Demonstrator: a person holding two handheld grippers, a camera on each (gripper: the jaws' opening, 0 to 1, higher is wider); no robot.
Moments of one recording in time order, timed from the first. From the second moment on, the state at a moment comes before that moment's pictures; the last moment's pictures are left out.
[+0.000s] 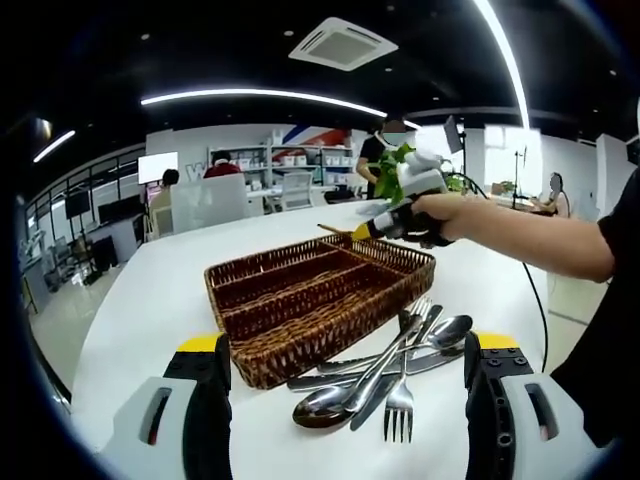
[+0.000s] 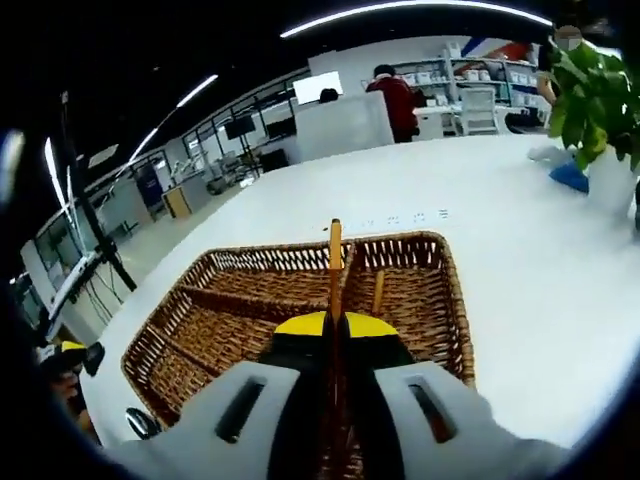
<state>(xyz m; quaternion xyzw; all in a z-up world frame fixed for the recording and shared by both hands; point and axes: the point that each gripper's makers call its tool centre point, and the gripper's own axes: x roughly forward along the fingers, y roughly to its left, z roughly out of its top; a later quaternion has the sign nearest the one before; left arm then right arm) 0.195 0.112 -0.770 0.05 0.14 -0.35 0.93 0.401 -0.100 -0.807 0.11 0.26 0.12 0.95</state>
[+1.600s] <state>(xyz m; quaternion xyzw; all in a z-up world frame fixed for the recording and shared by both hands) 0.198 0.113 -0.772 0.05 0.14 -0.35 0.92 0.392 -0.098 -0.824 0.06 0.27 0.11 0.95</state>
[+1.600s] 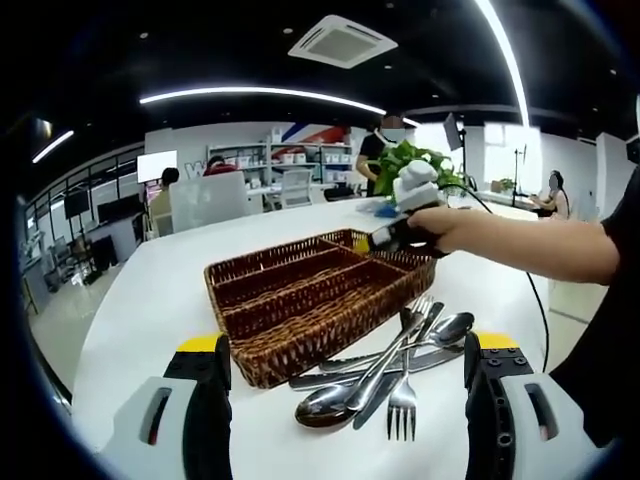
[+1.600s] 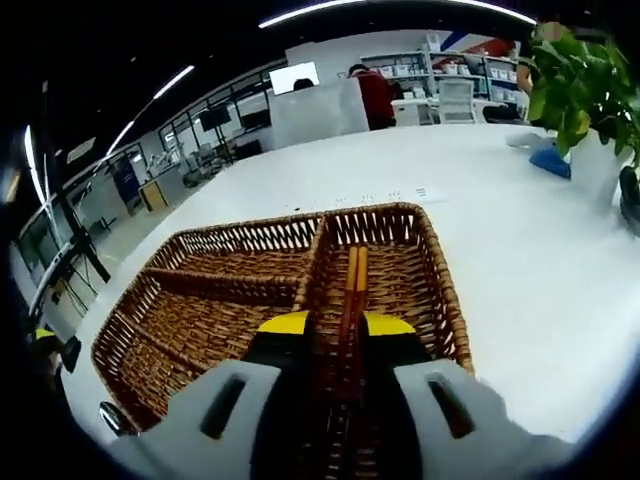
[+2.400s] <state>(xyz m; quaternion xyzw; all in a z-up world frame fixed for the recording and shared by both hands) 0.211 0.112 -0.765 0.05 0.16 -0.33 0.93 0.302 -0.080 -0.774 -0.05 0.20 0.22 0.95</state>
